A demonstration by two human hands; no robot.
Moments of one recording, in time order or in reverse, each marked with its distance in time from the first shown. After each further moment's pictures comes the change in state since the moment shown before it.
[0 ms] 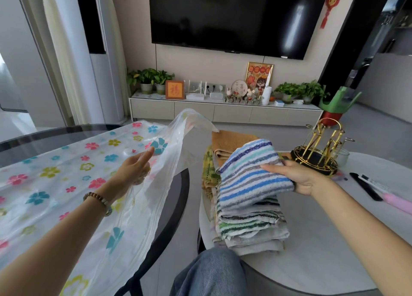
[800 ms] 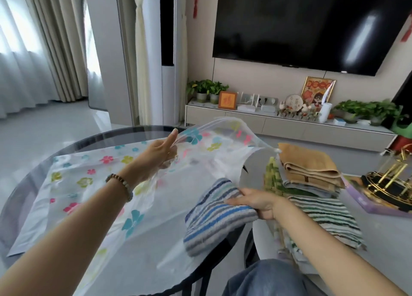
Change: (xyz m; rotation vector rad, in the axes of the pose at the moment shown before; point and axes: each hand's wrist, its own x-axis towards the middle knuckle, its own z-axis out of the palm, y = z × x) left_hand -0.073 0.035 -0.131 -0.052 0.034 0.120; right_hand 0.030 0.026 0.249 -0.166 -0.591 0.078
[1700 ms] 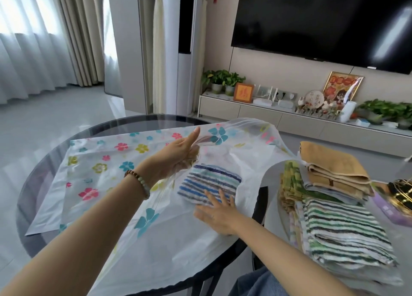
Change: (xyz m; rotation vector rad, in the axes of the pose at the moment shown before) left_hand -0.006 -0.007 0.004 -0.171 -0.111 -0.122; right_hand 0.108 0.059 0.061 -1.432 0.008 0.027
